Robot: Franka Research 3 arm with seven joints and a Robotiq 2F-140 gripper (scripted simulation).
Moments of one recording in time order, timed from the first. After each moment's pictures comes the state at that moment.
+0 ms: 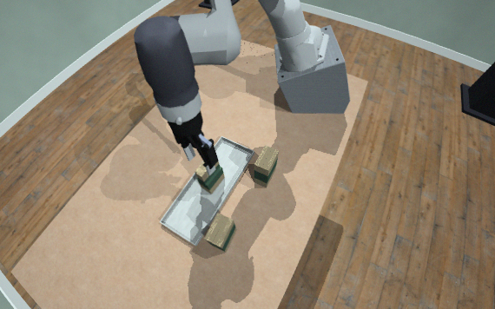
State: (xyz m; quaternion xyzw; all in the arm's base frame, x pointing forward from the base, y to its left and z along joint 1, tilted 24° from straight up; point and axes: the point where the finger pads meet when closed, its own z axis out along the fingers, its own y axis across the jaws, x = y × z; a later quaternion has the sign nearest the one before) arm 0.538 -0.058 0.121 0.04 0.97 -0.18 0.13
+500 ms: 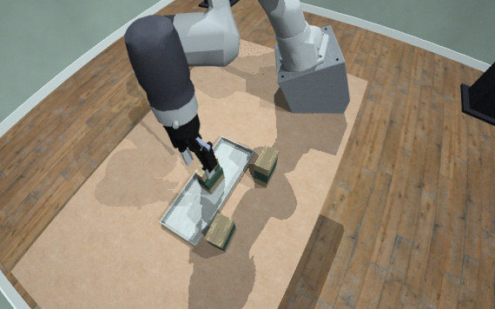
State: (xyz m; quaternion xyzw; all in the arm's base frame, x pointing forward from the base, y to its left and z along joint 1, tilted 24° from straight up) arm 0.552 -0.045 0.131 0.02 0.98 -0.18 0.12
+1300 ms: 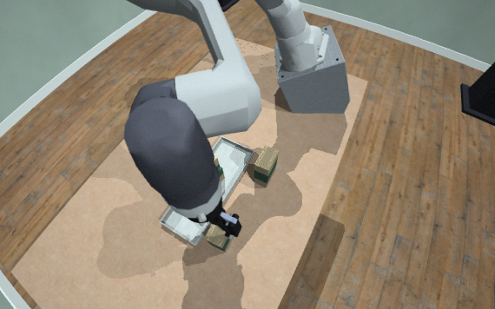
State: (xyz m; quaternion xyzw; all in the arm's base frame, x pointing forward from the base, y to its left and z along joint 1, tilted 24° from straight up) arm 0.671 0.087 0.100 -0.06 0.98 -0.18 0.10
